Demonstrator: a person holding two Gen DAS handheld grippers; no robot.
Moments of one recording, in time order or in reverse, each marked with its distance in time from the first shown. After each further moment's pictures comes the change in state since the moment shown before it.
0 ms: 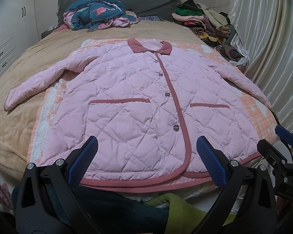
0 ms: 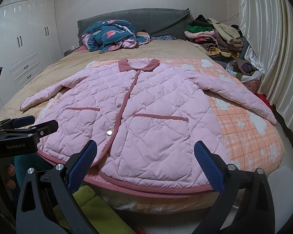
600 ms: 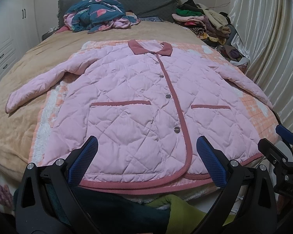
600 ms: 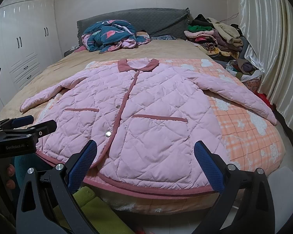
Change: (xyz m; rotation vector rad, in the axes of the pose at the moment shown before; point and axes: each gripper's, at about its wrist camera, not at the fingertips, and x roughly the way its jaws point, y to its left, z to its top) left arm -0.004 -0.003 0.004 0.004 -0.002 0.007; right arm 0.000 0.000 0.001 0.001 0.003 0.000
